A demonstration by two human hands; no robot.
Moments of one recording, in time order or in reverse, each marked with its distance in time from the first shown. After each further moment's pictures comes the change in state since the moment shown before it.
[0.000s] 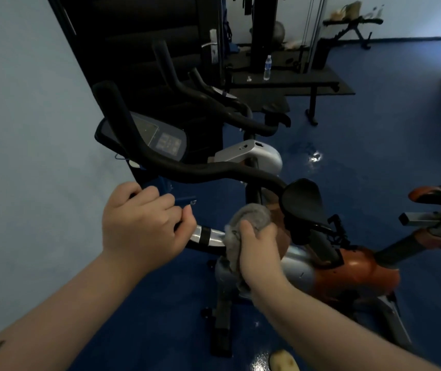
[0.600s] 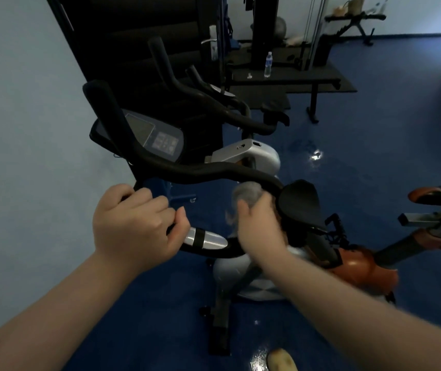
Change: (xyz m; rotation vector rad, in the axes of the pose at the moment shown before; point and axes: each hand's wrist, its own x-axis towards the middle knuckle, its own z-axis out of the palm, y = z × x) left_hand 0.000 -0.002 0.003 0.012 0.023 0.012; right_hand 0.029 -0.018 -0.005 -0.153 -0.086 -0.150
